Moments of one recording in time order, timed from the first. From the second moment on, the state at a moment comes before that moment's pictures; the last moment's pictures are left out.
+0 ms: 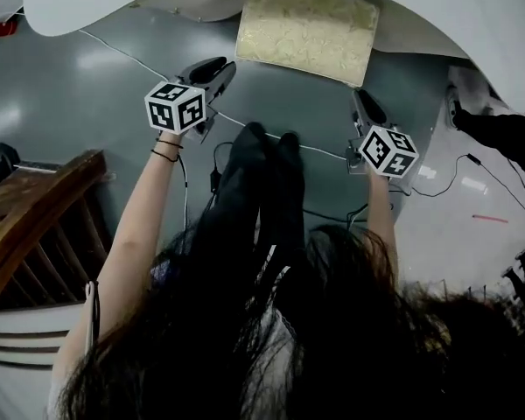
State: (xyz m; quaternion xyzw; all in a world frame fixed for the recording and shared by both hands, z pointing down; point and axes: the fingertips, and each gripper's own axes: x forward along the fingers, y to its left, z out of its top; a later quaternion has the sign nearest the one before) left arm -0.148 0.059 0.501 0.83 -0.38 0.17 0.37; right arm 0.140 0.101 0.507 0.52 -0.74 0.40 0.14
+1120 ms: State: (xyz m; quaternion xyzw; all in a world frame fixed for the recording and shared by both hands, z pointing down) left arm -0.133 -0.006 0.646 0.75 -0.29 0.08 0.59; right arm 0.169 0.059 0.639 0.40 -0.69 0.60 0.04
